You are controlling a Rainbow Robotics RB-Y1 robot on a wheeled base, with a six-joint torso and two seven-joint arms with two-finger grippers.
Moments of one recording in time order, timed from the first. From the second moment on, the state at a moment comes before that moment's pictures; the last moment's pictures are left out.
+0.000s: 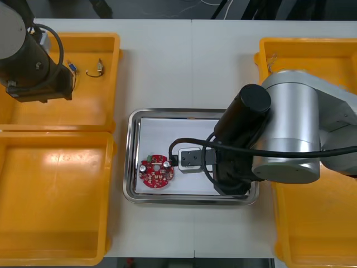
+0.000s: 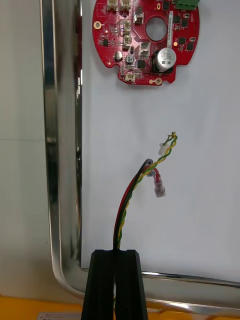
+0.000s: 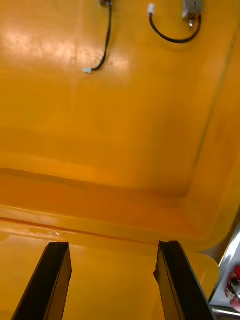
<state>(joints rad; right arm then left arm) -0.81 -0.74 0.83 -2.21 -0.87 1.69 1.81 -0.73 0.80 -0.16 -1.81 0.74 1.89 -0.87</state>
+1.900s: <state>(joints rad) -0.74 -0.71 0.97 -2.04 -0.69 1.42 1.81 -1.15 0.64 -0.13 -0.69 0.62 1.35 -0.97</state>
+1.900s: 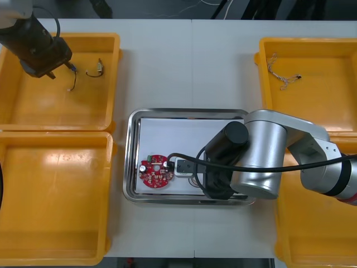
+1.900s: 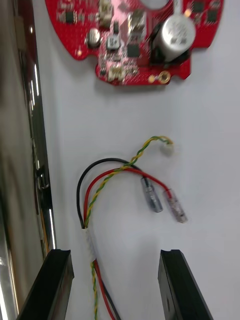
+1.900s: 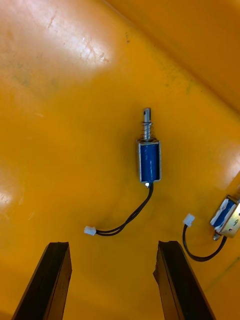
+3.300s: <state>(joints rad) -0.64 -0.53 -0.09 -2.18 -0.64 1.92 1.73 -1.24 0.55 -0.29 -0.37 0.59 0.91 -0.97</state>
